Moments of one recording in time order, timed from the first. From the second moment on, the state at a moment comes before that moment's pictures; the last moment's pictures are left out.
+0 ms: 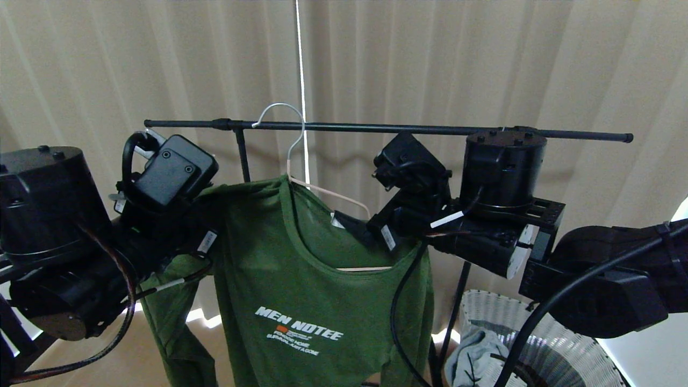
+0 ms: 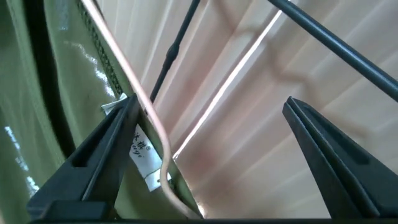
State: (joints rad) left arm -0.50 1.45 -0.63 -0.73 0.40 0.62; right arm 0.73 1.85 -1.06 -0.63 -0.04 -0.33
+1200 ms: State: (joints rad) left arm -0.46 1.37 -0.60 -0.77 0.15 0.41; right arm 0.69 1.75 -0.94 -0.65 -0.11 -0.32
